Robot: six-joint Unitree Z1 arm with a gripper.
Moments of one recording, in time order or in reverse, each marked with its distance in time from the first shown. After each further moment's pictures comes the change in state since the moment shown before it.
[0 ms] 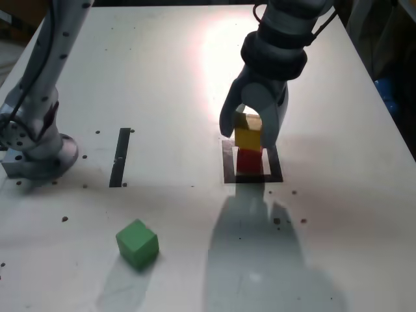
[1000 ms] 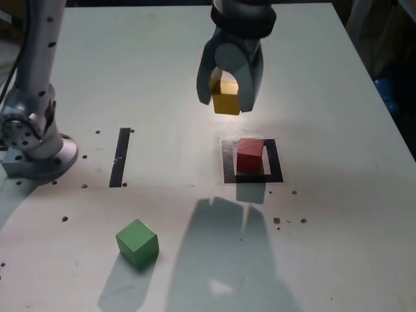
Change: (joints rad) arm 0.106 -0.142 0.106 0.002 0.027 0.050
